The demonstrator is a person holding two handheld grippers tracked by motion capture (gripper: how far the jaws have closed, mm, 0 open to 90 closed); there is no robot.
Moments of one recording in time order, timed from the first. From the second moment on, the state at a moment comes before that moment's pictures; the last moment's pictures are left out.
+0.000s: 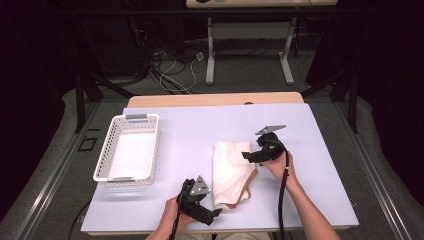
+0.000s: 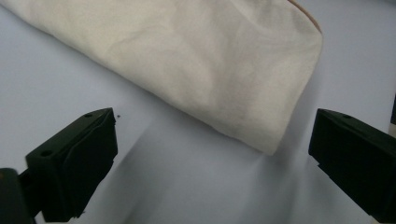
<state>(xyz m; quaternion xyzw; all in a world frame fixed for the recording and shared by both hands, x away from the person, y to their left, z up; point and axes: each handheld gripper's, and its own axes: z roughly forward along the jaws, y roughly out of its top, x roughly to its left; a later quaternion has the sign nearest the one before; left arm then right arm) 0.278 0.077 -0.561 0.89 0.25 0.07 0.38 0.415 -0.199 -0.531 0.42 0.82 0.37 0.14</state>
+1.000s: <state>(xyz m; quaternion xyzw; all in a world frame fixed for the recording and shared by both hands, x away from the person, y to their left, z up) 0.270 0.070 -0.562 0.89 0.24 0.09 0.38 0.449 -0.181 -0.556 0.44 0.82 0.34 0.15</state>
